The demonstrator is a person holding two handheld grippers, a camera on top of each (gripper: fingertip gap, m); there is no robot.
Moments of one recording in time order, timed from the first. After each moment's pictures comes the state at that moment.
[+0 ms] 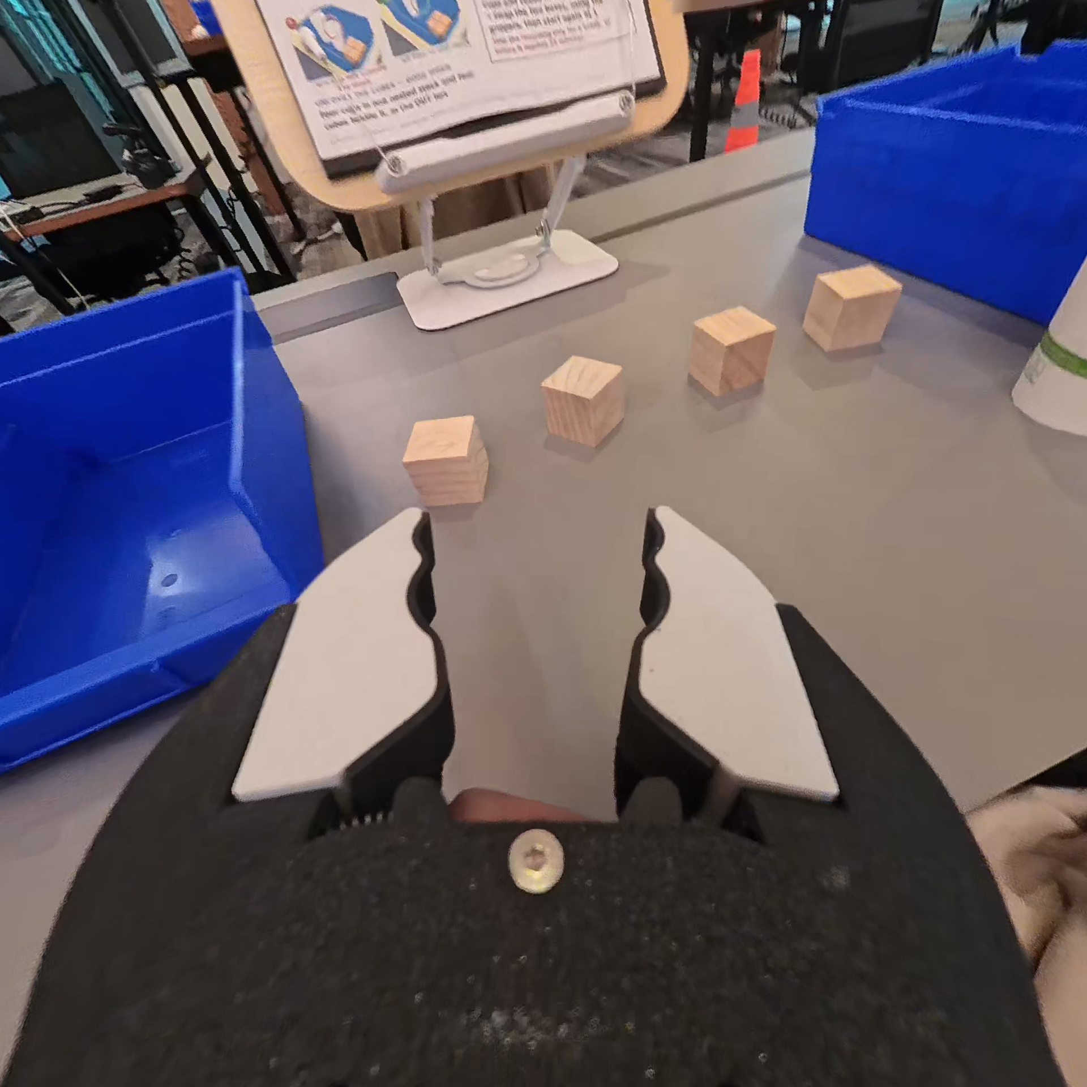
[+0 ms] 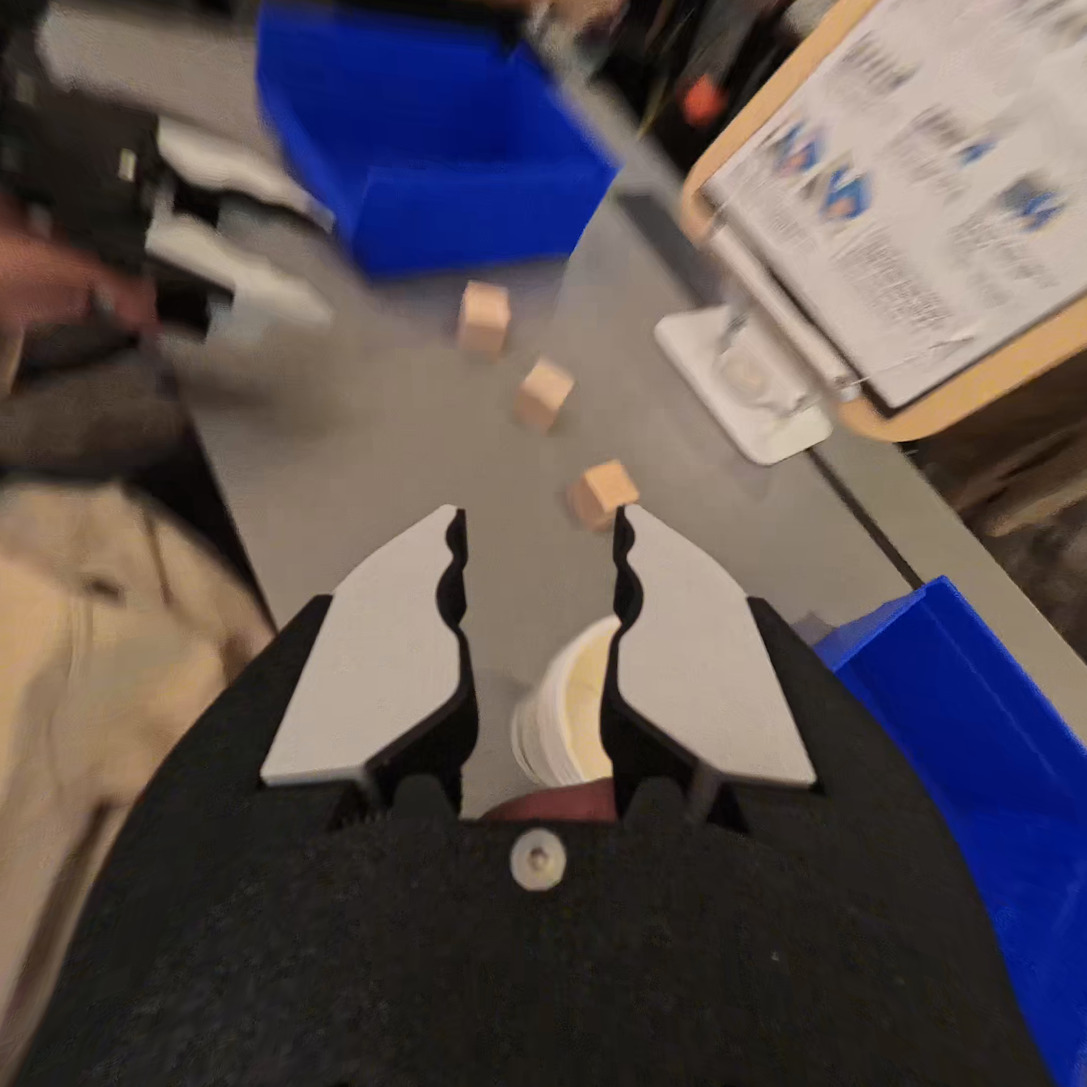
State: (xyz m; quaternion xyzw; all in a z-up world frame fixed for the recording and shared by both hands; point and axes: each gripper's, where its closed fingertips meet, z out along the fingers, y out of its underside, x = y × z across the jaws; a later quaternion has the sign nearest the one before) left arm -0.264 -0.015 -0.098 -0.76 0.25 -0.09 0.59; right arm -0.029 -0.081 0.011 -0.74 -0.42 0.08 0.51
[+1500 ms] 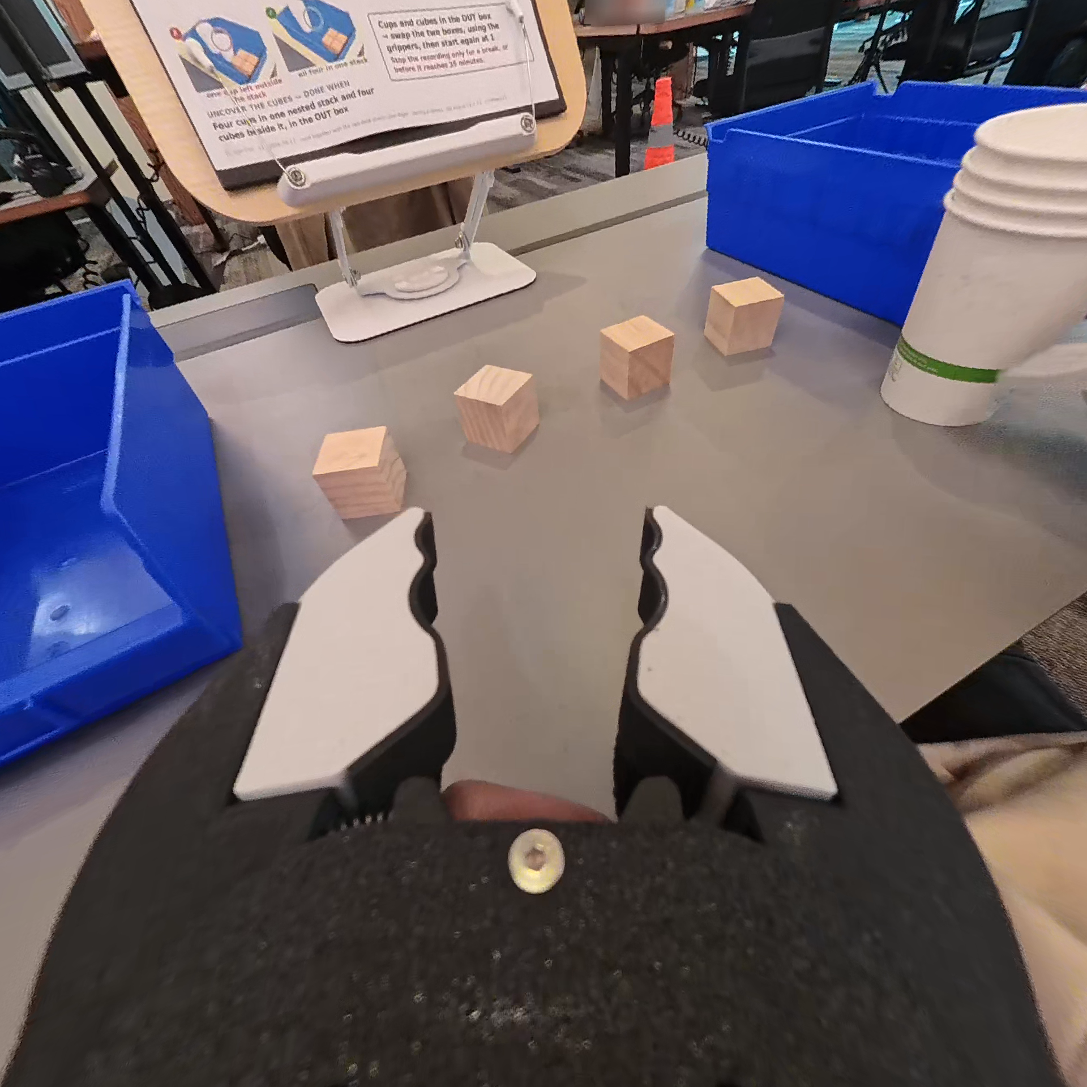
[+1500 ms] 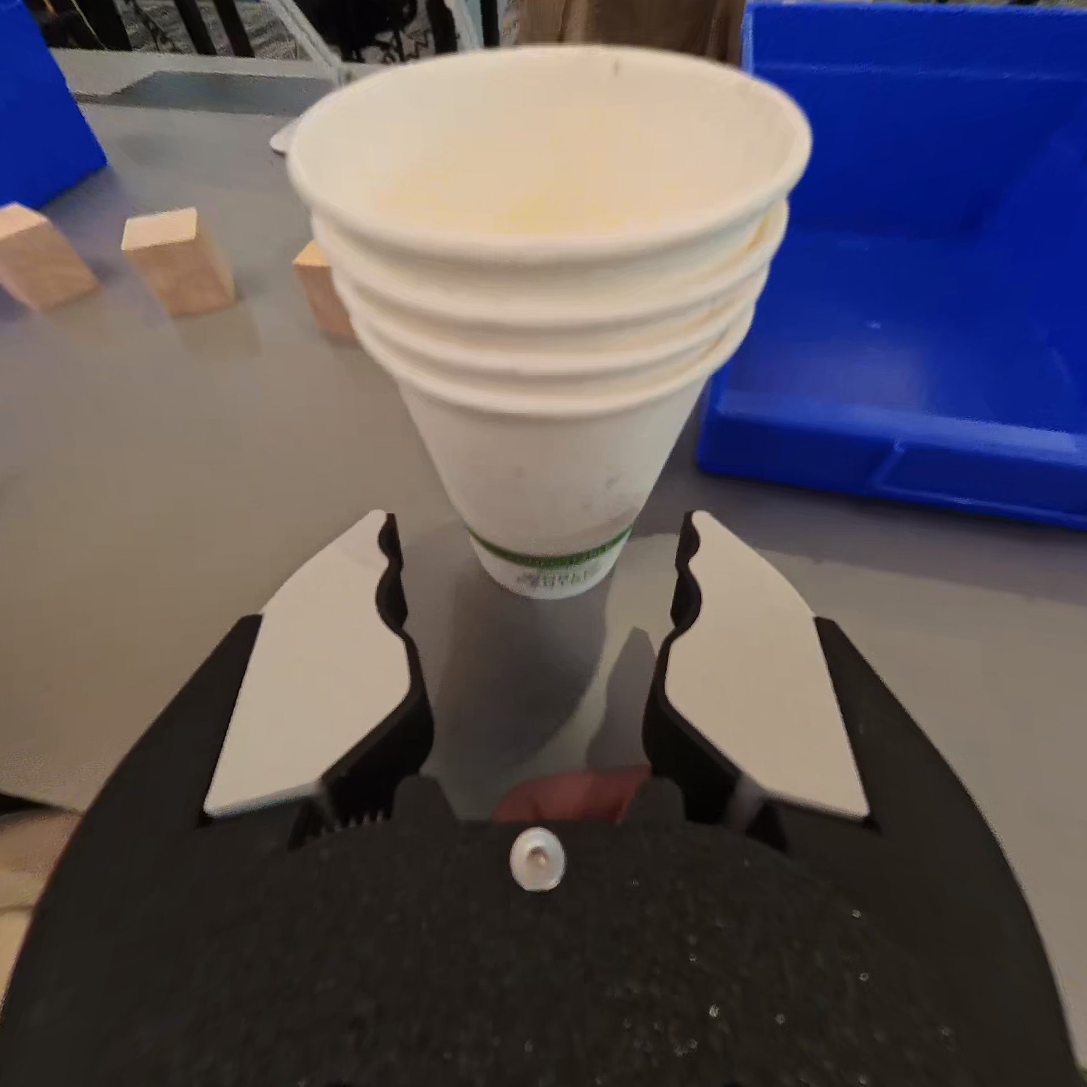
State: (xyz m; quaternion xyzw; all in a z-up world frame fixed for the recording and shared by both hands) left arm -0.234 -0.039 -0.099 -0.75 0.28 -0.14 0.58; right arm 0.059 -0.073 -0.150 -0.84 -0.01 0.02 0.54
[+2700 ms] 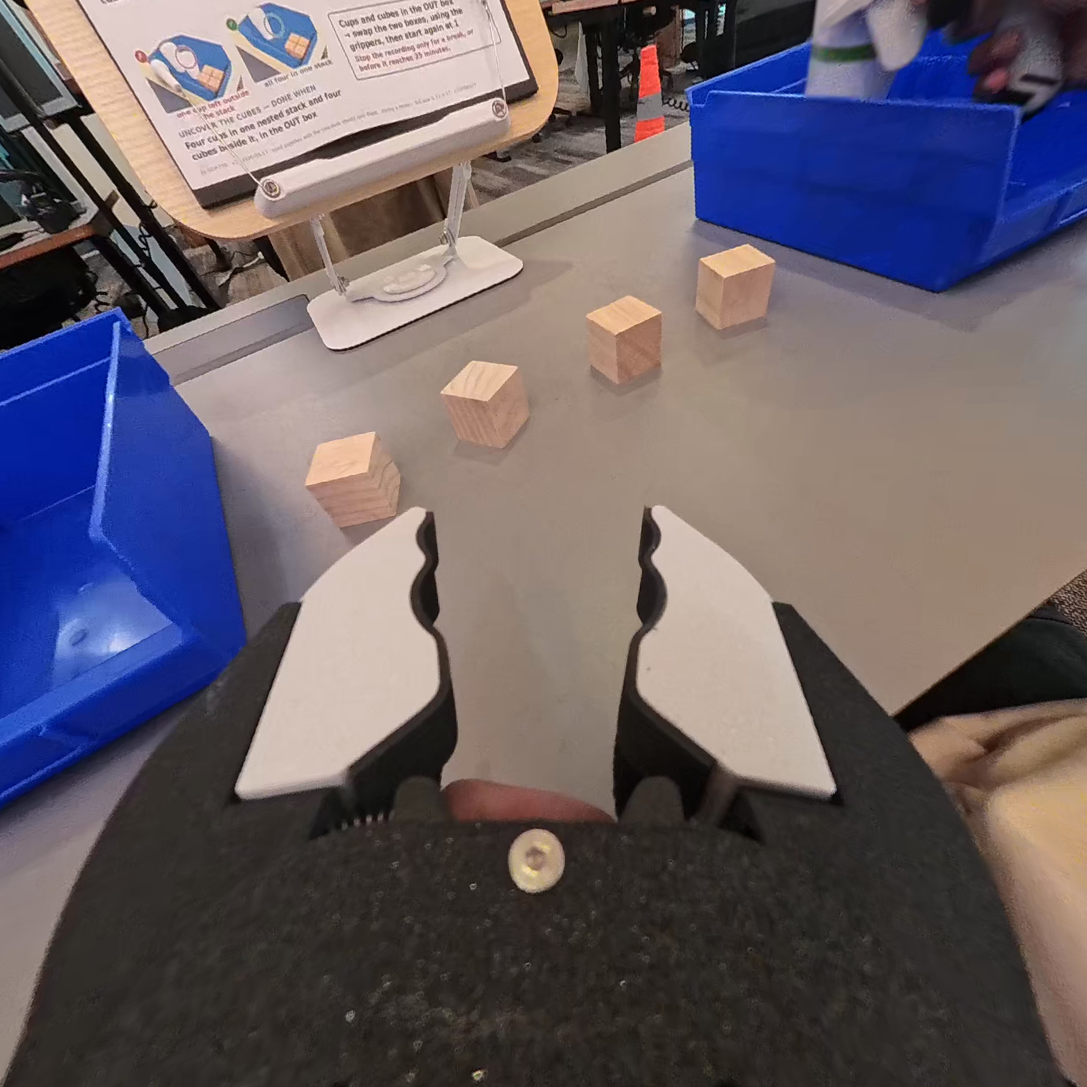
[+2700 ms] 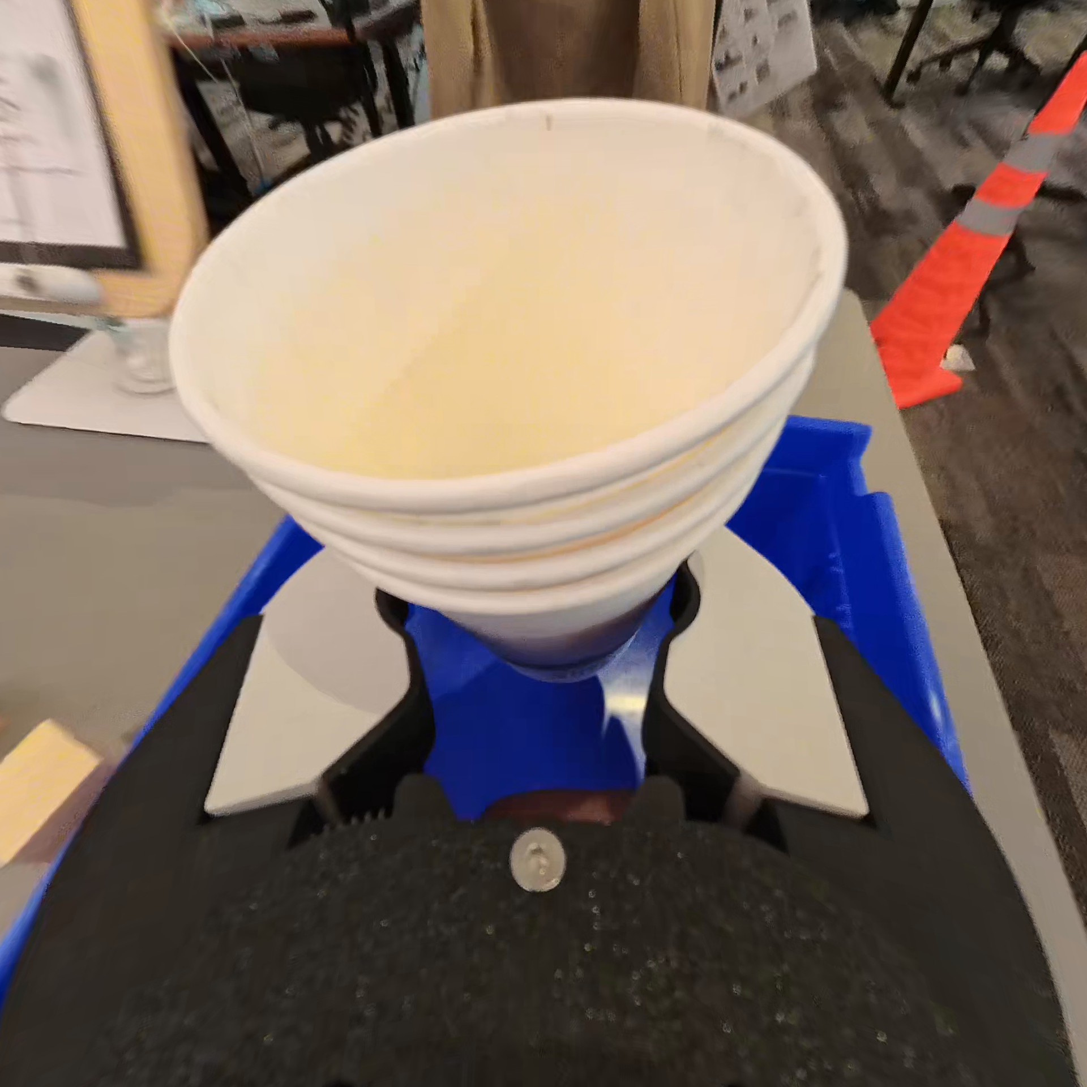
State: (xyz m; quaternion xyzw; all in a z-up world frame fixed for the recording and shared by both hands) left arm -0.227 -0.043 -0.104 -0.75 0.32 -0.11 0.58; right arm 0.246 0.162 -0.078 -0.83 0.00 0.03 0.55
